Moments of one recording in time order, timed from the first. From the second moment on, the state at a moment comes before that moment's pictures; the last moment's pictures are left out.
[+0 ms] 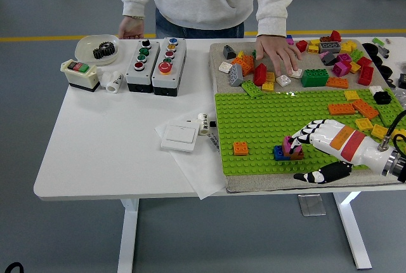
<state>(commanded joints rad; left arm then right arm) -0.19 0.14 -0.62 -0.28 1.55 -0.18 0.30 0.51 -0.67 0.67 1.21 -1.98 -0.23 0.55</state>
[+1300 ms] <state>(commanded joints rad) -0.18 0.14 -0.64 -0.28 1.56 -0.19 0.30 0.46 -0.67 0.87 1.19 -1.74 -0.17 0.54</state>
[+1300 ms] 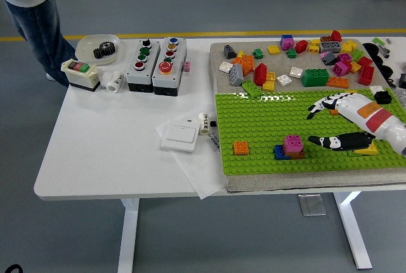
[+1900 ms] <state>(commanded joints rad) -0.18 0.14 -0.64 -0.28 1.58 -0.19 0.30 0.42 -0.60 1.04 1.15 -1.17 0.09 0.30</state>
